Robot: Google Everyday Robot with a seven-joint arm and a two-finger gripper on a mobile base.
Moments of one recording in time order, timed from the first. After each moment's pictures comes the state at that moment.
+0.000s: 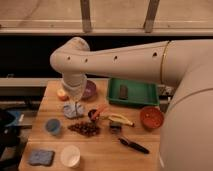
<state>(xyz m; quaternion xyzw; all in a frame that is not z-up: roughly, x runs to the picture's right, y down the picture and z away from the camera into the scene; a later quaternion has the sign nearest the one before) -0.126 0.033 0.654 -0.29 0.02 0.29 0.91</state>
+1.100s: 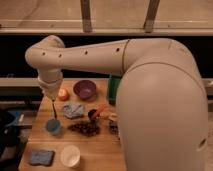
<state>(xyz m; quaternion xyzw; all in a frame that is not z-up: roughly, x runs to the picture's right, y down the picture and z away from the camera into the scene) -0.237 0.028 0.668 -0.32 -0.05 0.20 0.92</state>
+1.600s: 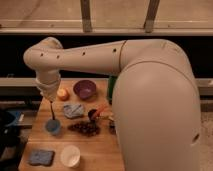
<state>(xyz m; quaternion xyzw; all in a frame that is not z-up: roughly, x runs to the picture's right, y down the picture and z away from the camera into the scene) -0.243 0.033 0.669 -0.33 -0.05 0.20 0.92</state>
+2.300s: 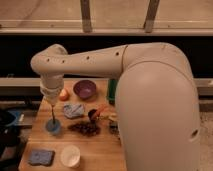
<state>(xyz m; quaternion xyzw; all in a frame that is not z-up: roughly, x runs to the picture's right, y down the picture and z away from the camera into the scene) -0.241 0.058 0.689 -0.35 -0.07 0.21 0.91</state>
